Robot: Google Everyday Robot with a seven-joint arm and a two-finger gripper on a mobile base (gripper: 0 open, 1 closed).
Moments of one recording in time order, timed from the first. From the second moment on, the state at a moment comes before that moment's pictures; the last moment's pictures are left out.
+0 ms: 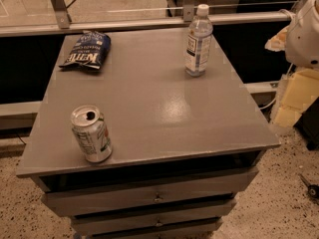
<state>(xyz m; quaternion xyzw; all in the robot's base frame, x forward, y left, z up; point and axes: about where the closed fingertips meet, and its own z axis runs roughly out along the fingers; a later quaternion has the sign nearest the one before) 0.438 -0.217 0.976 -0.60 0.78 -0.03 0.16</state>
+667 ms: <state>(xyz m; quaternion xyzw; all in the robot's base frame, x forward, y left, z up) 0.454 -0.219 0.972 -0.60 0.78 -0.03 0.18</state>
